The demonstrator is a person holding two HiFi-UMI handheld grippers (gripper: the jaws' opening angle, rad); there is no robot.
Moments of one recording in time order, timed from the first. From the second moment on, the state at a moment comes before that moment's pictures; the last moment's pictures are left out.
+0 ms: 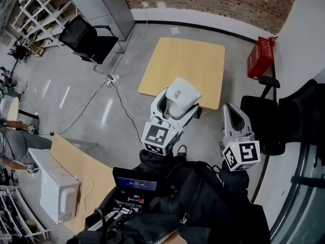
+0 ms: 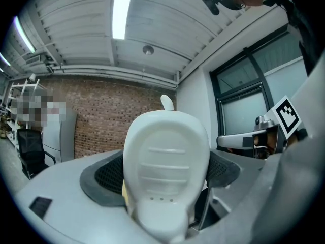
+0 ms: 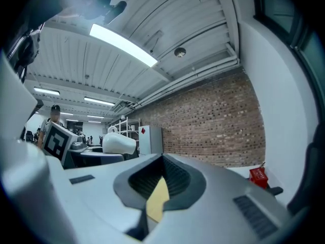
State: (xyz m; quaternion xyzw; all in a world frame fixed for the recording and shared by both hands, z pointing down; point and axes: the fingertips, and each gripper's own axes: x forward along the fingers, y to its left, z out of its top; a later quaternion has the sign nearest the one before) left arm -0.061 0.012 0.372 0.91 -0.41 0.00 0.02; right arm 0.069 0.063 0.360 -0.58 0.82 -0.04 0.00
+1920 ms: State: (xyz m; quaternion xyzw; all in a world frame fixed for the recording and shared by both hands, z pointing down) left arm 0.002 -0.203 0.408 0.91 -0.42 0.05 0.04; right arm 0.125 -0.158 0.377 -0.57 0.82 -0.07 0.02
